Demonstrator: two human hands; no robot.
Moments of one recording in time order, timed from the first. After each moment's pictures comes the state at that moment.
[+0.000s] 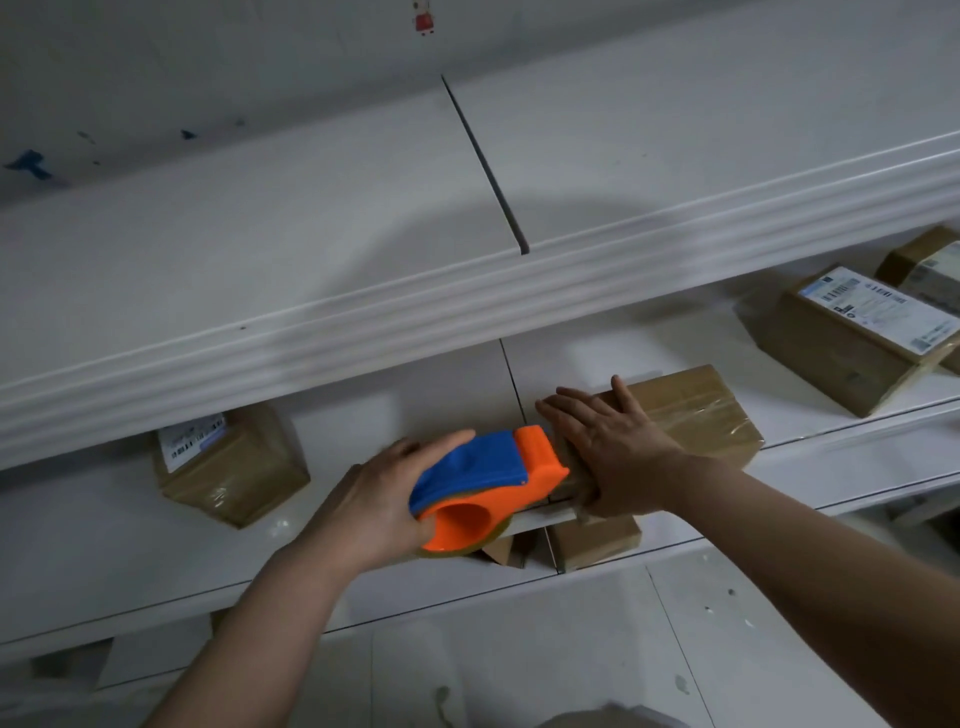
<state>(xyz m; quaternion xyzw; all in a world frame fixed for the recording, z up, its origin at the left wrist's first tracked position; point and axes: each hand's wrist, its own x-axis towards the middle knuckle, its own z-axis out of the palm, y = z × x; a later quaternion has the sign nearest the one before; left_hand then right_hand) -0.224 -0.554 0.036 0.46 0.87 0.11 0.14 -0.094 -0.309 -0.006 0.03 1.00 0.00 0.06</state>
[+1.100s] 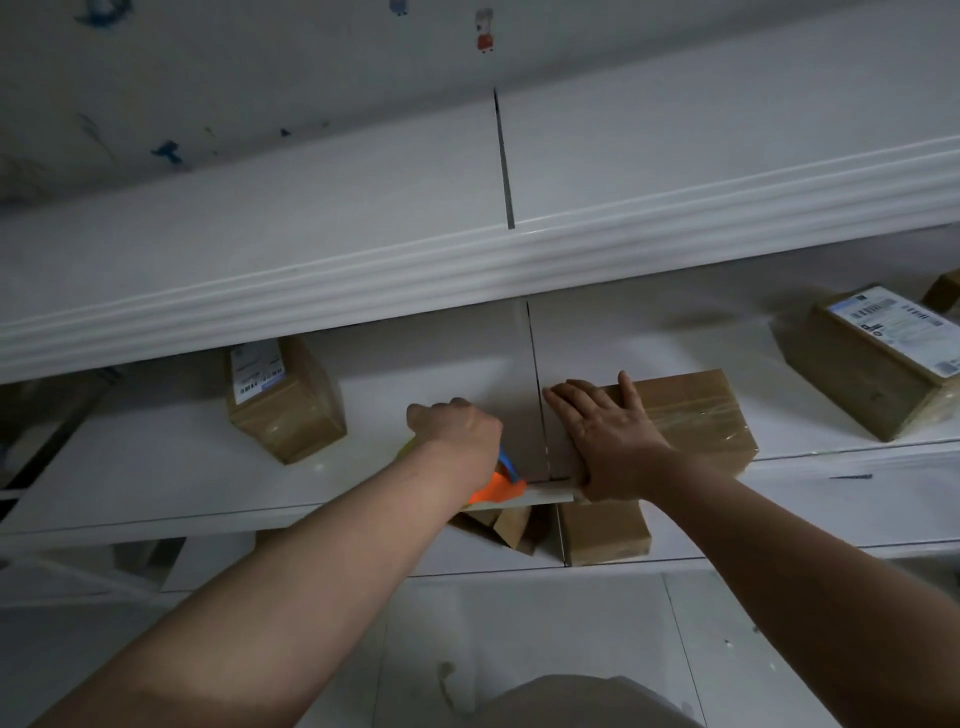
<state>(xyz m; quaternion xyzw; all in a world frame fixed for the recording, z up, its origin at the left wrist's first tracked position) -0.158 -0.464 0.057 0.27 0.91 -0.27 0.14 -0.085 -0.312 -0.015 0.01 1.00 0.01 0.04</state>
